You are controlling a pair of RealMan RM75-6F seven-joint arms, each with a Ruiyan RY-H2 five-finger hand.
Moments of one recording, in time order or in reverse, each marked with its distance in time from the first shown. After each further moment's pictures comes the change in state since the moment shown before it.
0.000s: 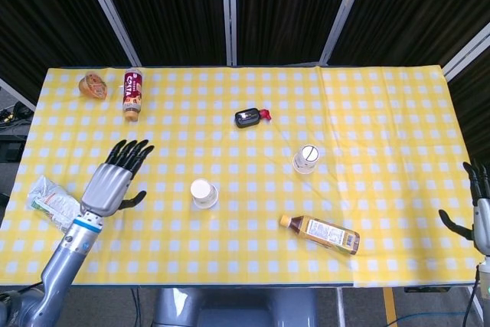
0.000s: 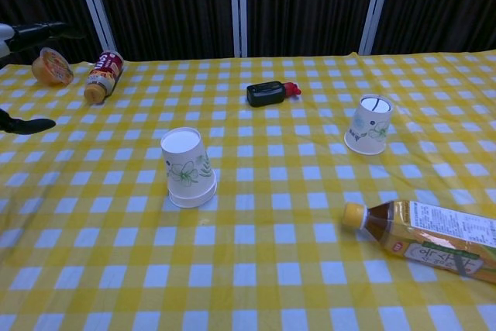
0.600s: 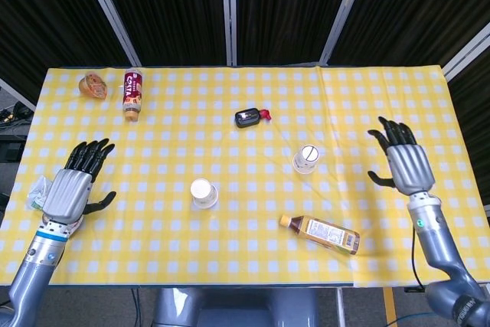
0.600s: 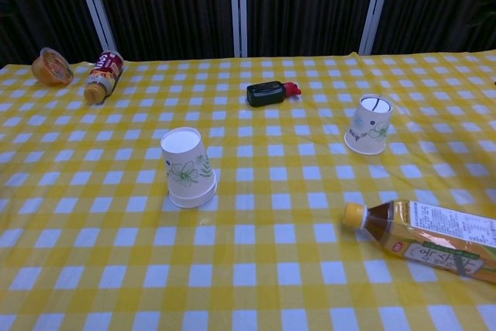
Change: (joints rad) left arm 0.107 0.079 -0.017 0.019 0.057 0.063 -0.148; right arm 0.373 -0.033 0.119 -0.106 0.144 -0.451 -0.284
